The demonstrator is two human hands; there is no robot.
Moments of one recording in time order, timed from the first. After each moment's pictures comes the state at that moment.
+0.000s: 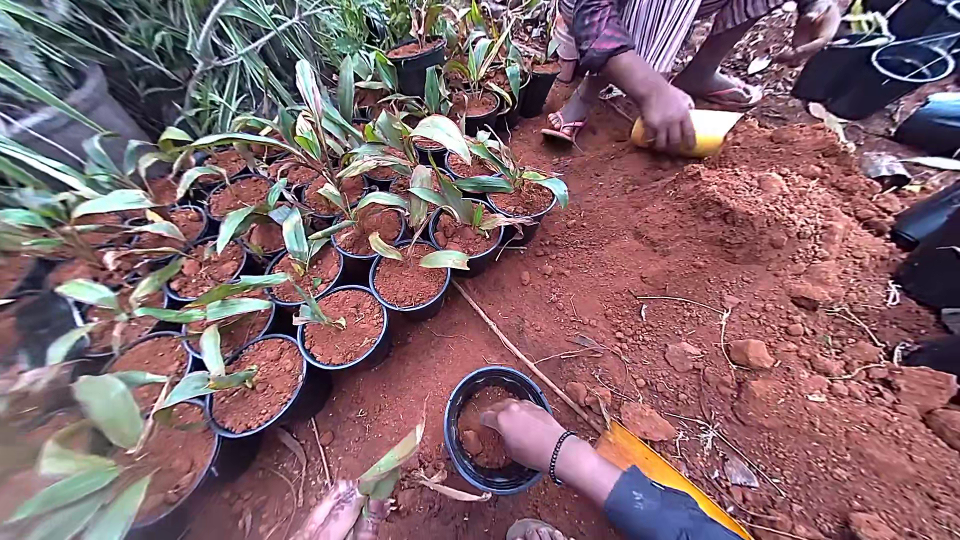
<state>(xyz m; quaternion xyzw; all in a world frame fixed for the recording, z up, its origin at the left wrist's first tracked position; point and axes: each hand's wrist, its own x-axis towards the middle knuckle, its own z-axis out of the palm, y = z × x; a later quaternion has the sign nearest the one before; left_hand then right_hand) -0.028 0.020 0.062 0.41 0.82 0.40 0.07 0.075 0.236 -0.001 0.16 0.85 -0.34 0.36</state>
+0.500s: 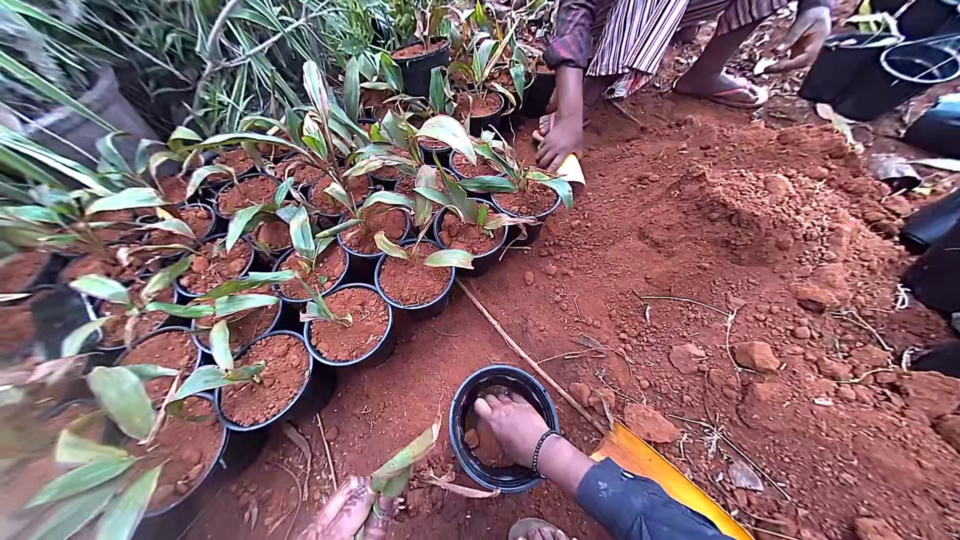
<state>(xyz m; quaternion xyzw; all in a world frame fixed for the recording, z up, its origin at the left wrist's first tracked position) -0.026 0.017 0.062 0.41 0.82 0.40 0.08 0.064 0.225 -0.027 0.18 0.88 -0.28 0.35</state>
